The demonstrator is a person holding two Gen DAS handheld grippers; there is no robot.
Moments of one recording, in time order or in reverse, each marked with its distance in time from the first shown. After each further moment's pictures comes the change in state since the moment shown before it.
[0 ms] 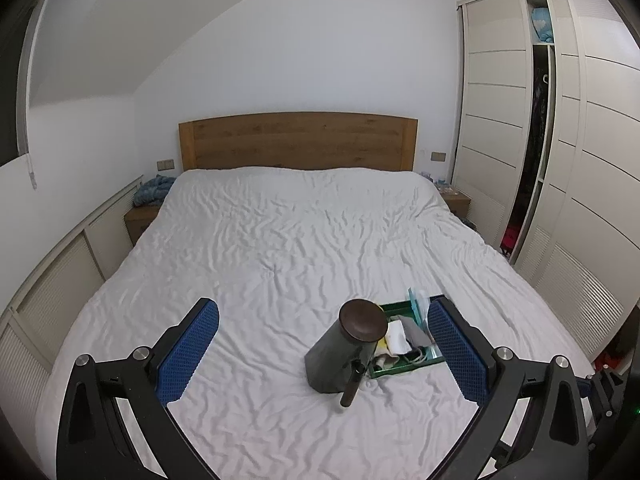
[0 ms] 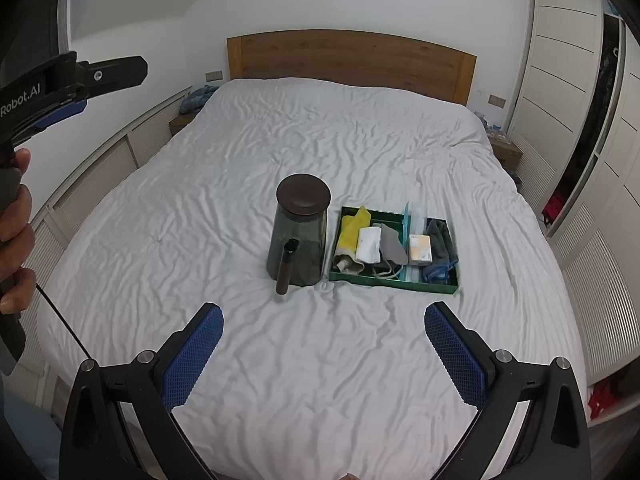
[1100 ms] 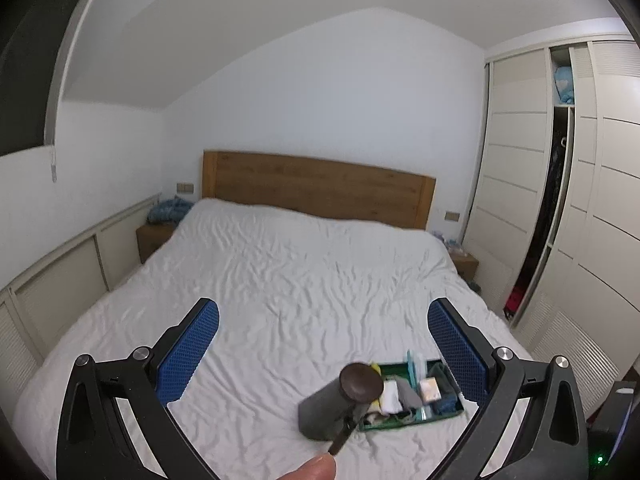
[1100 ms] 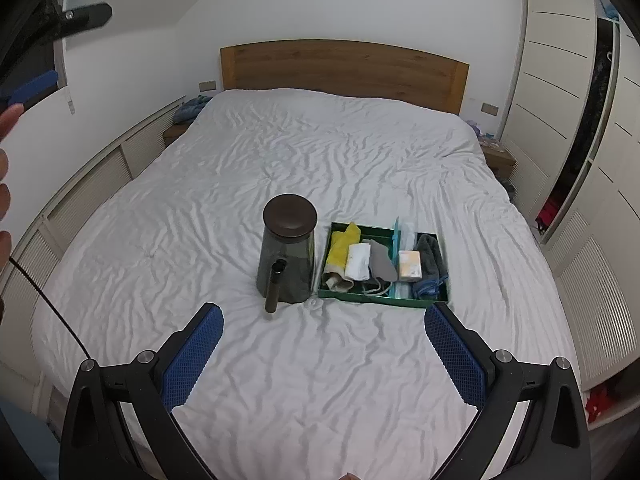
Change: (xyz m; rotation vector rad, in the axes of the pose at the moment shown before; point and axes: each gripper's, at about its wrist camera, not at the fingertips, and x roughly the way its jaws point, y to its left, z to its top) left arm -0.016 0.025 0.029 -0.139 -0.158 0.030; right arm -0.005 -0.009 0.015 0.003 -0.030 -0.019
